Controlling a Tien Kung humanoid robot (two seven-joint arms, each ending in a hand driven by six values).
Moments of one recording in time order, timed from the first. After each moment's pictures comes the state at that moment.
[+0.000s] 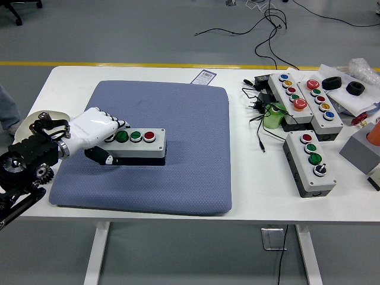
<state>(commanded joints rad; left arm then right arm) -0.69 0.54 -0.59 -1.08 2.27 0.19 -0.06 0.05 -0.03 1.57 0.18 -1.52 -0.26 -0.25</state>
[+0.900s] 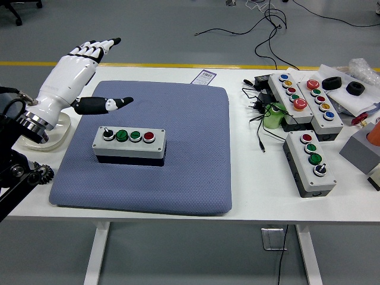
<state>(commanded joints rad) -0.51 0.54 -1.02 -1.44 1.82 0.35 -0.11 0.04 -0.02 1.57 0.18 -1.53 -0.24 -0.21</state>
